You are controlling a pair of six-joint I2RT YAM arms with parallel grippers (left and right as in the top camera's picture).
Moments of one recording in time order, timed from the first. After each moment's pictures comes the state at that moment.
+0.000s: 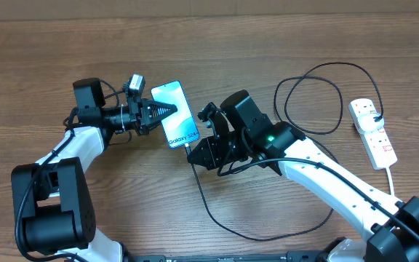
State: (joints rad) left arm 0.12 1.78 0.90 0.08 1.50 -0.73; right arm 0.68 1.56 1.12 -0.50 -0.67 0.46
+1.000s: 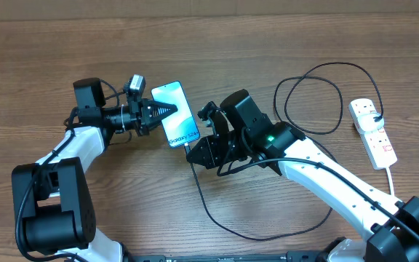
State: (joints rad) left arm 0.11 1.78 0.90 0.08 1.50 -0.78; right arm 0.68 1.56 1.12 -0.49 -0.67 0.49
